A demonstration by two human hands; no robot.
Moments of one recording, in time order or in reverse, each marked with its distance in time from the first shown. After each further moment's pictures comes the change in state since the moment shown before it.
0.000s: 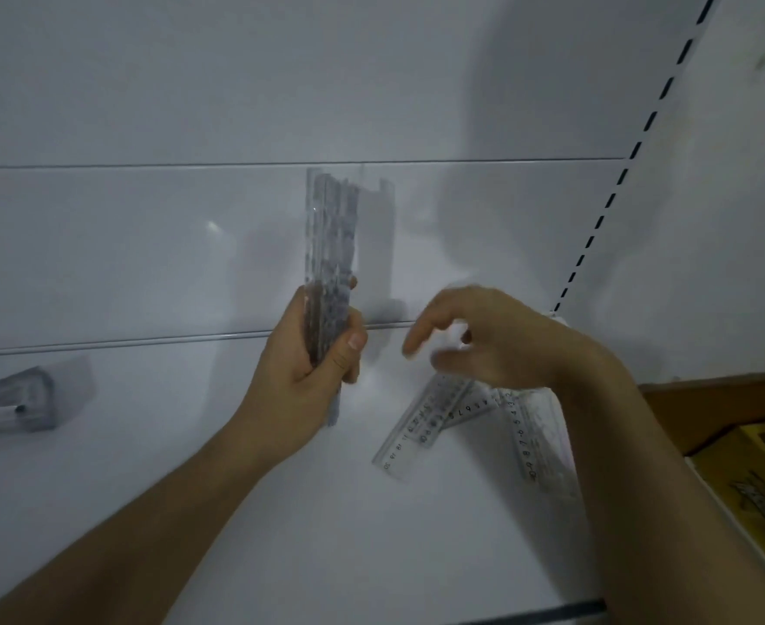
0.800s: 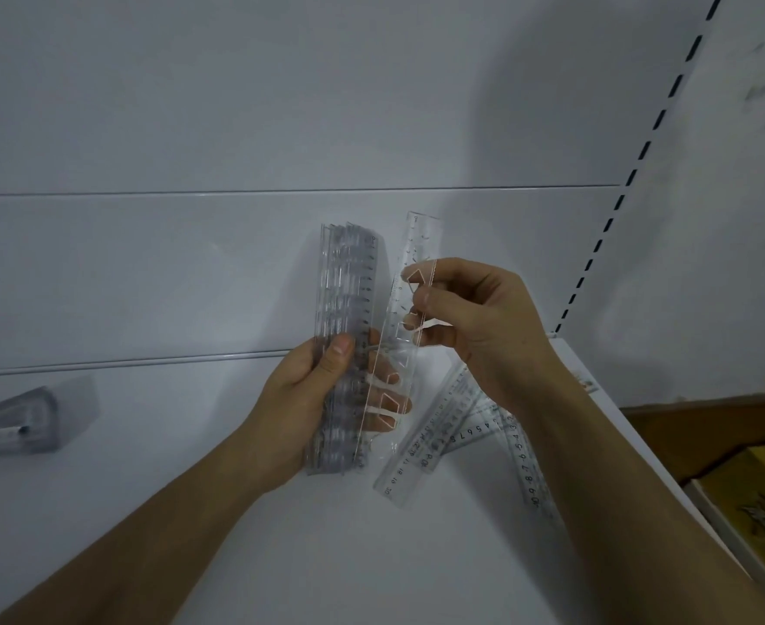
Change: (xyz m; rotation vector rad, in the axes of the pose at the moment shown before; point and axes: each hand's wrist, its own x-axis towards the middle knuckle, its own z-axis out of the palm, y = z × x) left_hand 0.000 0.013 0.002 -0.419 0.024 -0.472; right_hand 0.010 -0.031 0.007 1.091 0.516 0.020
